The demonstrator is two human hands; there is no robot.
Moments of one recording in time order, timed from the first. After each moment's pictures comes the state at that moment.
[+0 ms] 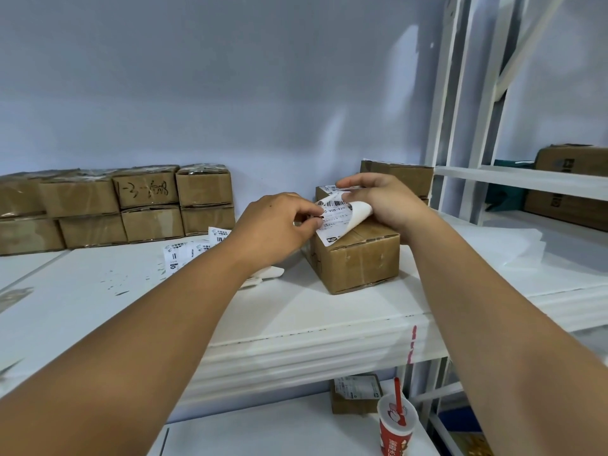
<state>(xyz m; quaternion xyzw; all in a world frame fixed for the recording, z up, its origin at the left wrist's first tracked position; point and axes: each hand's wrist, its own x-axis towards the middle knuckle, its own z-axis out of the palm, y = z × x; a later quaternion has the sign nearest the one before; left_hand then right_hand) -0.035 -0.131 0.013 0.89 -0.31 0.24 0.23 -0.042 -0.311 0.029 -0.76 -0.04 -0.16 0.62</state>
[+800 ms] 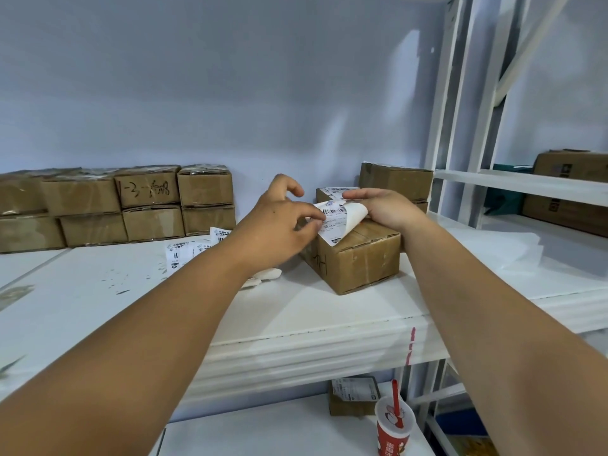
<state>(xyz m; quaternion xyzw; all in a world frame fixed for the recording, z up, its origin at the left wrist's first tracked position) -0.032 -0.127 0.010 0.89 -0.33 0.24 0.22 -0.046 -0.312 0.028 -0.77 0.02 -0.12 0.63</state>
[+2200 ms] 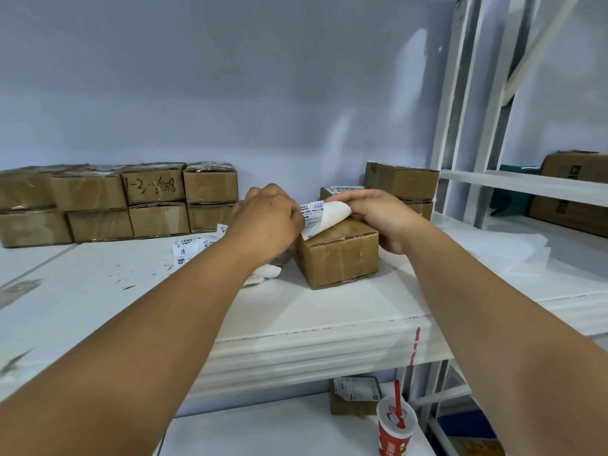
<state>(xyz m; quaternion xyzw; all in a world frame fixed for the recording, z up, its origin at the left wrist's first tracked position) -0.020 -0.123 0.012 0.94 -0.20 0.24 0.15 -0.032 -0.304 0.017 -0.77 -0.07 -0.06 0.63</state>
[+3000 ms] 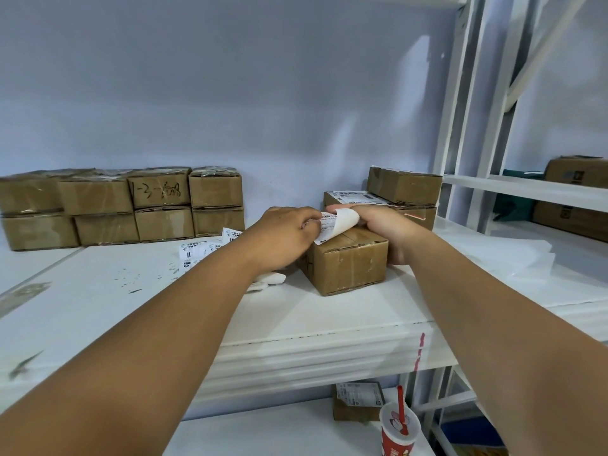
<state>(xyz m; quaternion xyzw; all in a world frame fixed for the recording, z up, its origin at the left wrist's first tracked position) -0.030 -0.128 0.013 0.92 -0.29 0.15 0.21 -0.029 -0.305 0.011 -0.70 -0.05 0.05 0.71</state>
